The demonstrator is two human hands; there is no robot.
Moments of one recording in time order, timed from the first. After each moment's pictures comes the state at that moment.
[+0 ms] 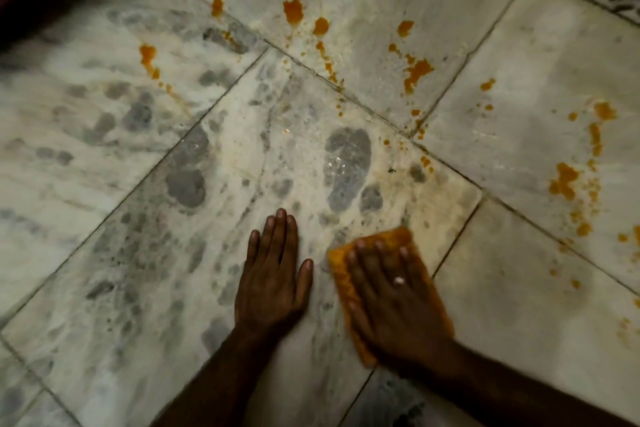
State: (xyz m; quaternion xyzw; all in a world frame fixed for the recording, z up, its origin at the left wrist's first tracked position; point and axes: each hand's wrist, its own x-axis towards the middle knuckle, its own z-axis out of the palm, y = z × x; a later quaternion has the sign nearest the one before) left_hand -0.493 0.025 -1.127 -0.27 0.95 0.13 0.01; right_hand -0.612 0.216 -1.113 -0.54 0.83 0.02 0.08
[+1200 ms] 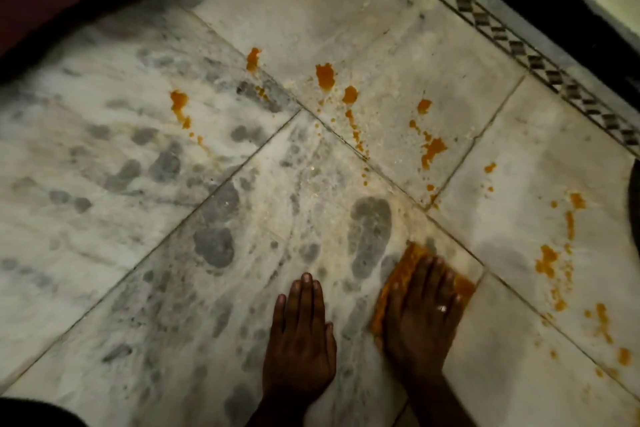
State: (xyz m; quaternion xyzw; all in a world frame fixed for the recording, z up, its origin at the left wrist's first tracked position) left_hand -0.497 0.028 -1.119 -0.30 0.95 0.12 -0.01; right_hand -0.646 0.138 -1.101 -0.16 0.98 0.04 0.08
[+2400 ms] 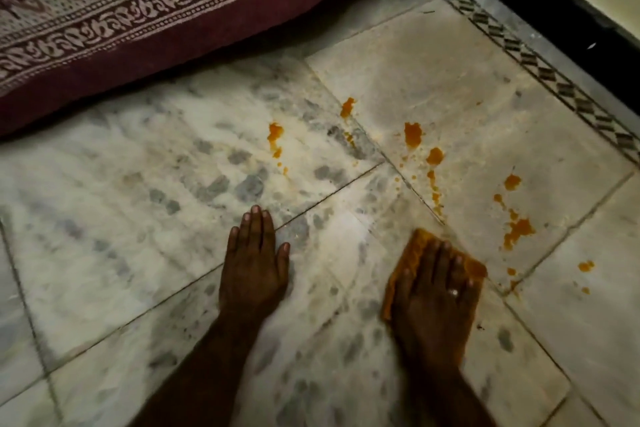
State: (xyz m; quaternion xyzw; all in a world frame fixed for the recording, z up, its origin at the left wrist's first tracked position) left_hand -0.503 -0.187 -1.137 -0.48 0.87 0.07 -0.04; right_hand -0.694 -0.005 -1.106 -0.29 0.95 0.04 0.08
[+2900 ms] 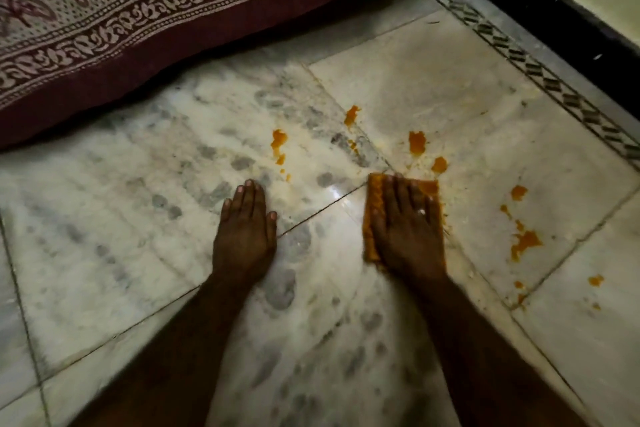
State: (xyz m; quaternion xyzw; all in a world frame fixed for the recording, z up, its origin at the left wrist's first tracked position) left_hand -0.521 -0.253 -1.132 -0.49 0.87 0.09 -0.06; right_hand -0.760 -0.112 -1.105 -0.47 0.88 0.04 0.10
